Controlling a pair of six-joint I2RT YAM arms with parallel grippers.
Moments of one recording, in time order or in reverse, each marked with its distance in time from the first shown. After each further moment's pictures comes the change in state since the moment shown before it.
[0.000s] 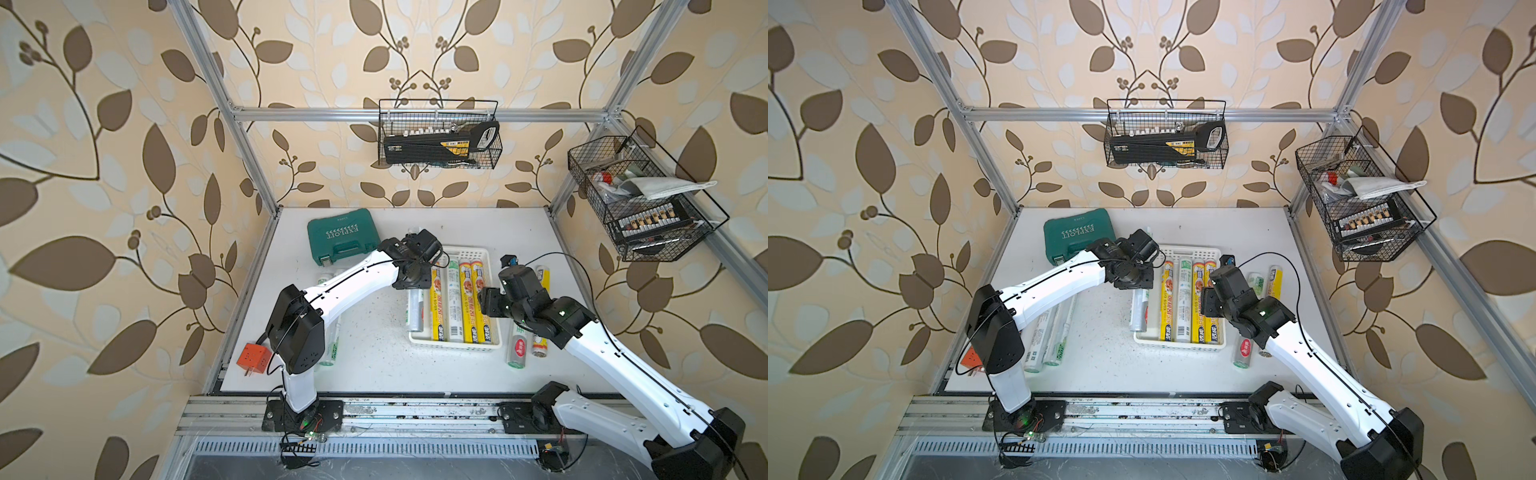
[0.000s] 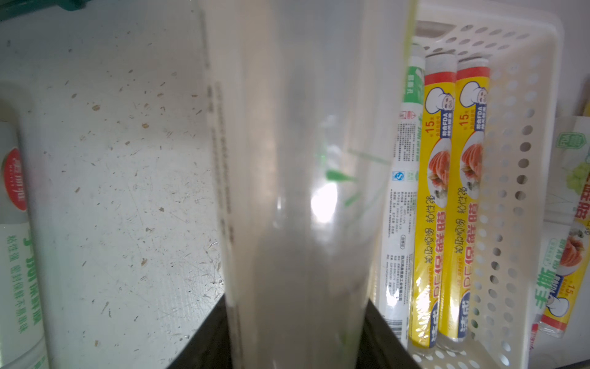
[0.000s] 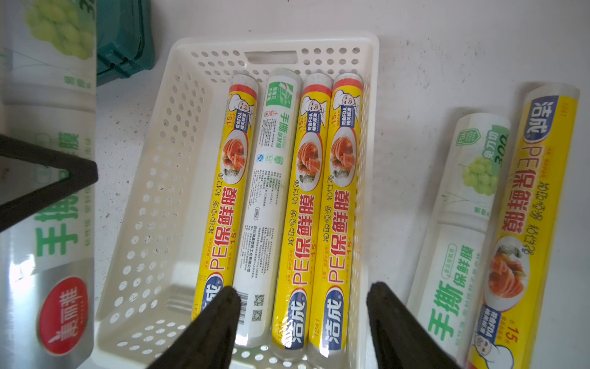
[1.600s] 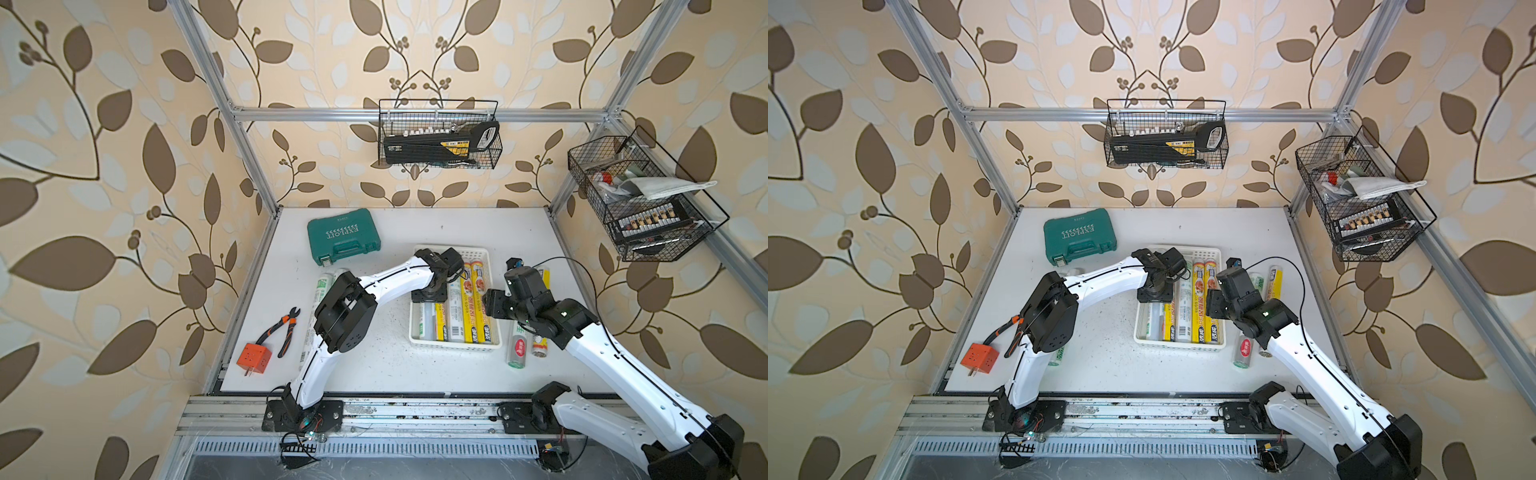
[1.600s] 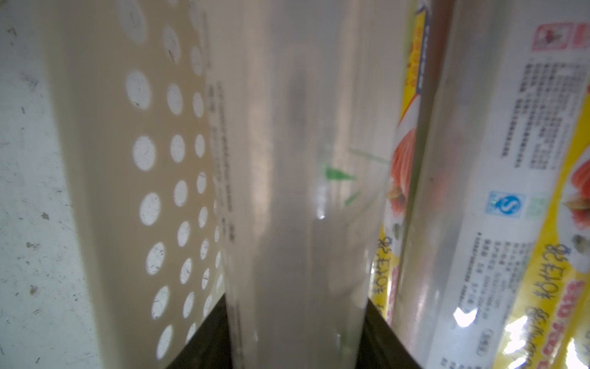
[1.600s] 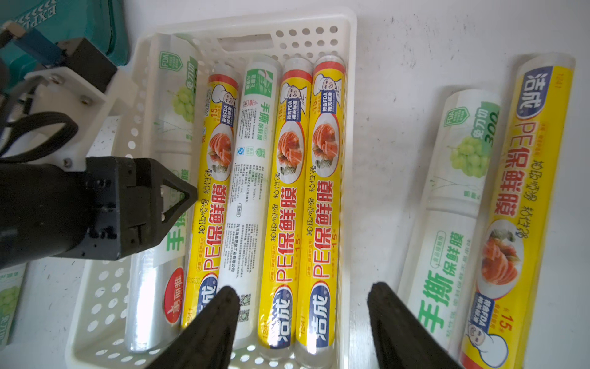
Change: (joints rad) left arm -0.054 0.323 0.140 -0.039 -0.009 -0.098; right arm -0.076 -0.018 -0.046 0.004 -0.044 -0.007
